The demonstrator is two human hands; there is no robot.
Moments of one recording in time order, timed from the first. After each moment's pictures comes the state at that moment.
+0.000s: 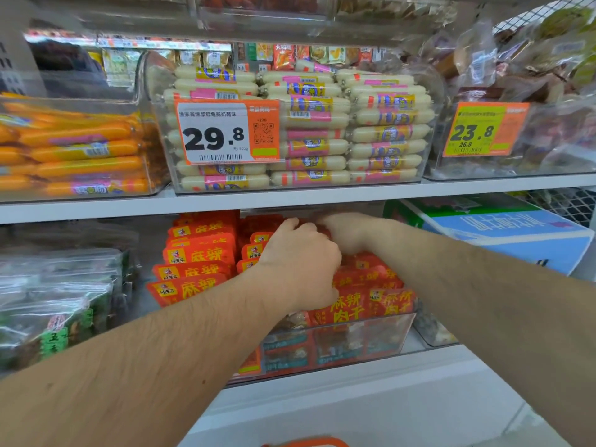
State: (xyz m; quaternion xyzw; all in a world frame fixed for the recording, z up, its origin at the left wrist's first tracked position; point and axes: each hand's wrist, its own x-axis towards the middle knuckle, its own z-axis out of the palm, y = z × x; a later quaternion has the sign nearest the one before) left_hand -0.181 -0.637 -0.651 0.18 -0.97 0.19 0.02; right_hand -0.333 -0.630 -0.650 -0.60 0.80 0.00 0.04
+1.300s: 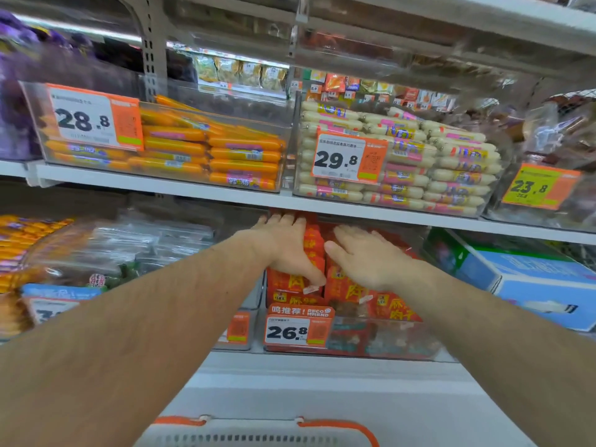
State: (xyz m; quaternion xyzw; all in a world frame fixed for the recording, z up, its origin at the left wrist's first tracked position) left_hand -0.066 -0.723 -0.638 0.32 -0.95 -0.01 0.03; right_hand -0.202 -0.611 -0.640 -0.58 0.81 -0.02 -0.04
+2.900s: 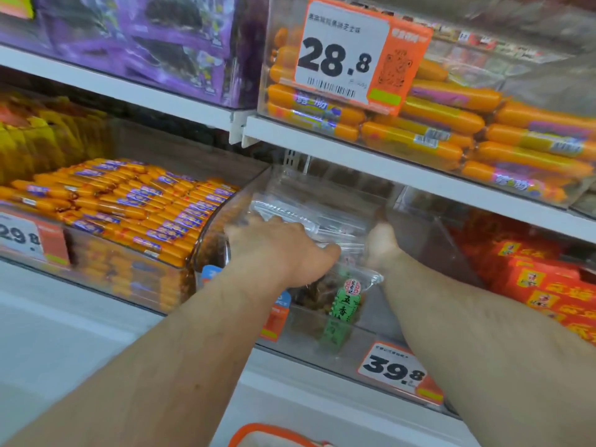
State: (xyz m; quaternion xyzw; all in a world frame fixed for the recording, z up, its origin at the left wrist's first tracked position) left_hand 0.141 -0.846 -0.699 0.58 -0.81 -0.09 0.02; right_hand -0.038 -0.878 -0.726 -0.25 0.69 -0.58 0.35
